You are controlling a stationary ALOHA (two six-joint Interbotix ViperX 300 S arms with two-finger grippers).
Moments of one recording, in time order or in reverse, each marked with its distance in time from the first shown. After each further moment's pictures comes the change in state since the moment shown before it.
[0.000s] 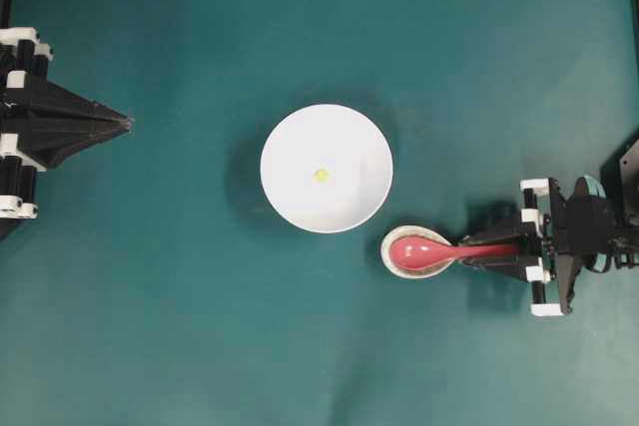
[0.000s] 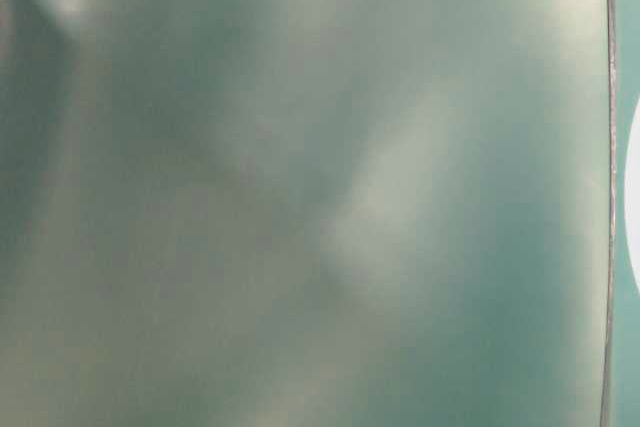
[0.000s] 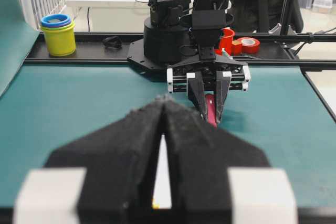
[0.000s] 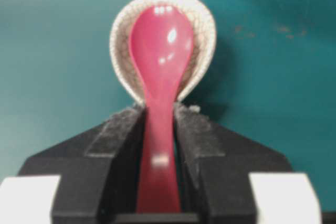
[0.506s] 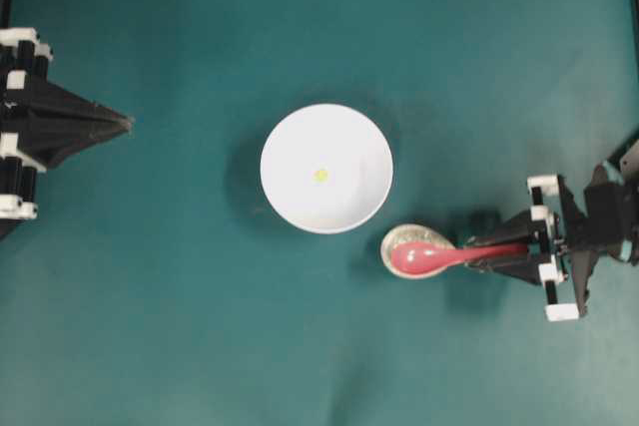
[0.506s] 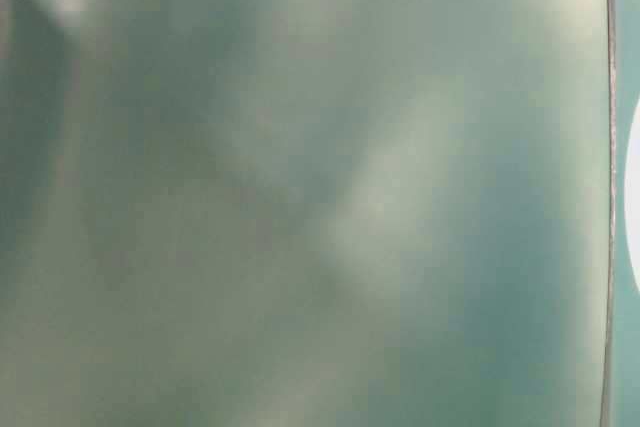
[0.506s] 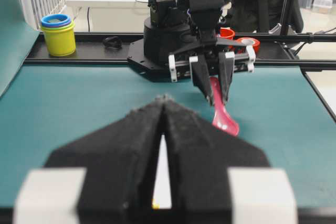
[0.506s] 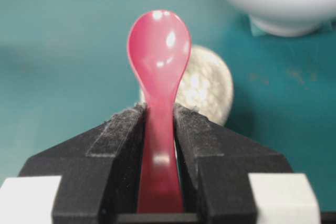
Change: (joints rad) left arm -0.002 0.000 0.000 0.000 -0.002 0.000; right arm -0.009 -0.259 0.015 0.000 0.130 -0.043
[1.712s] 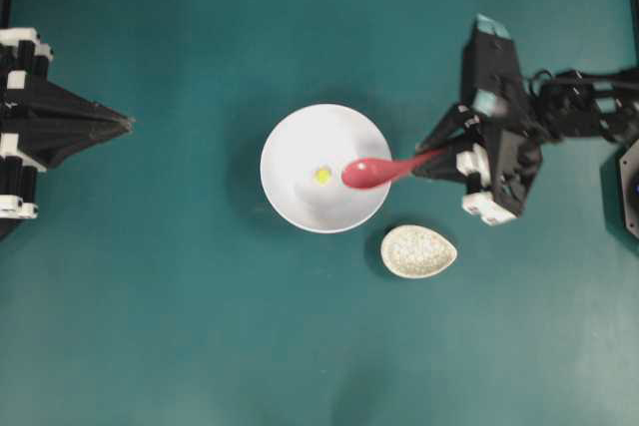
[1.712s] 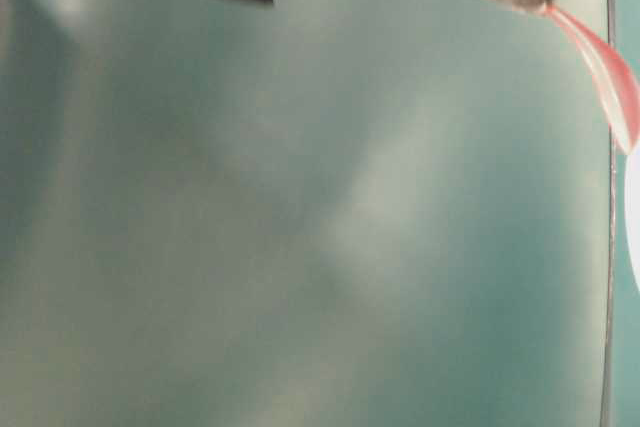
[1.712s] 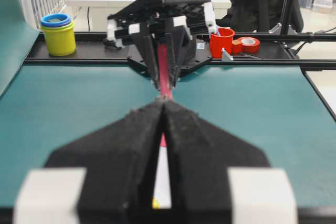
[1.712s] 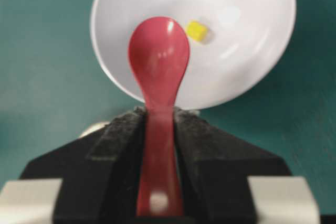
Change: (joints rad) left arm 0.002 0.002 0.000 0.000 0.000 0.000; right arm -0.713 -0.307 -0.561 -0.009 1.442 -0.396
